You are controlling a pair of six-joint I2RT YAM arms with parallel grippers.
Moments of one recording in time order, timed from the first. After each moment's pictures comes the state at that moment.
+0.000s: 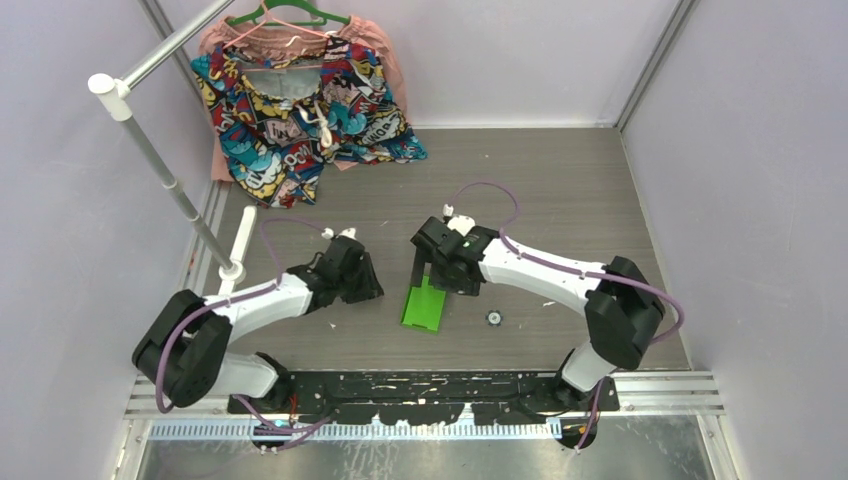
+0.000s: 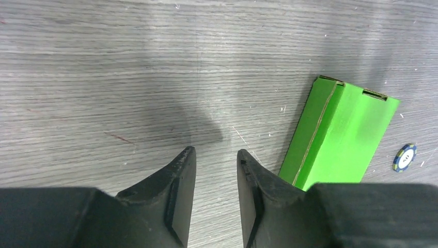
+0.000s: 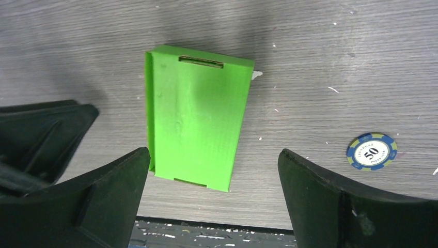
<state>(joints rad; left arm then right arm) -0.66 1.36 0.58 -0.14 -0.04 -0.79 0.91 1.57 1.14 -0.74 0.23 1.00</state>
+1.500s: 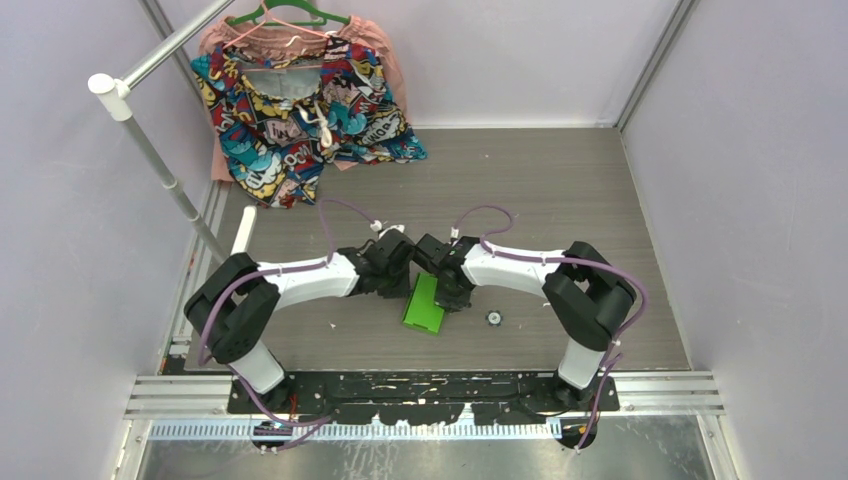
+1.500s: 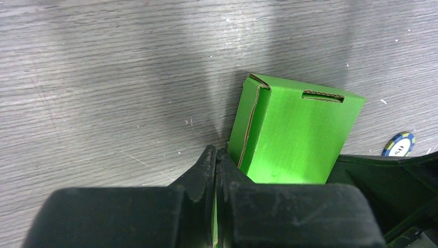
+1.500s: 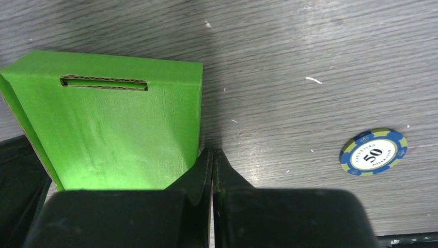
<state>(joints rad) -0.84 1.64 0.88 -0.26 -0.06 -0.81 0.90 1.74 1.07 -0.74 0.20 1.11</state>
